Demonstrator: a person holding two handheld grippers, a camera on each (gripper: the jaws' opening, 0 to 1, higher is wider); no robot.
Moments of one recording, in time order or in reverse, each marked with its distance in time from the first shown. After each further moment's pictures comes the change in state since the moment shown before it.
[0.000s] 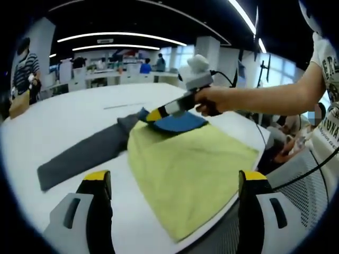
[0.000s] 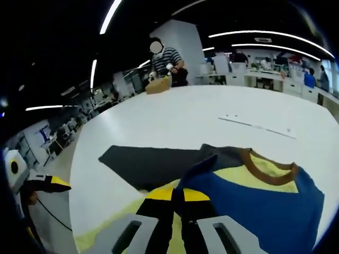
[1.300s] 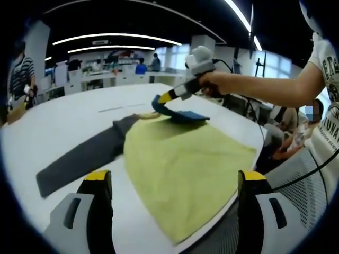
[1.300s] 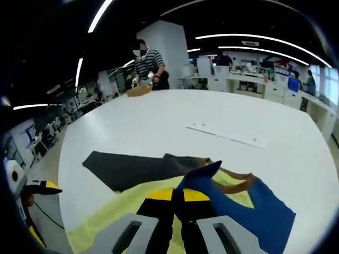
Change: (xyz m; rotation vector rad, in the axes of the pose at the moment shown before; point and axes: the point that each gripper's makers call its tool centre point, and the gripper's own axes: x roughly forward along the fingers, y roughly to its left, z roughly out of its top) left arm 0.004 -0.005 0.005 0.028 0.006 -0.024; right arm -0.051 -0.061 0.038 -0.012 -0.009 -0.138
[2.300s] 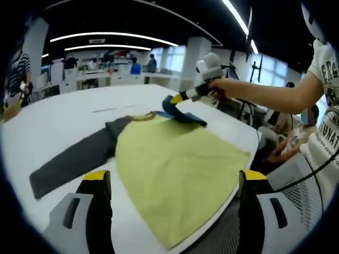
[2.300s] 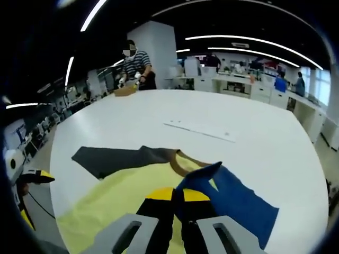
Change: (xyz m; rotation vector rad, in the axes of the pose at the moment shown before) left arm 0.005 -0.007 0.006 -0.018 -0.020 -0.053; right arm -0.048 -0.048 -0.020 -0.002 0.000 -0.103
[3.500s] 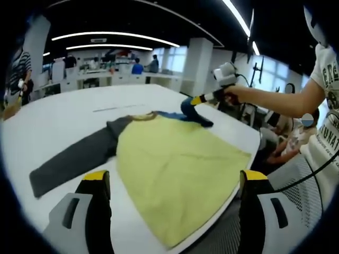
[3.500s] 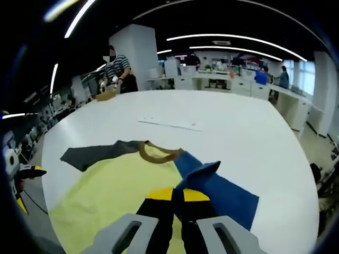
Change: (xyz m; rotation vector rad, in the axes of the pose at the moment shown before) left arm 0.000 0.001 -0.001 -0.010 0.009 0.004; right arm -0.052 -0.056 -0.033 0.066 -0.003 -0.123
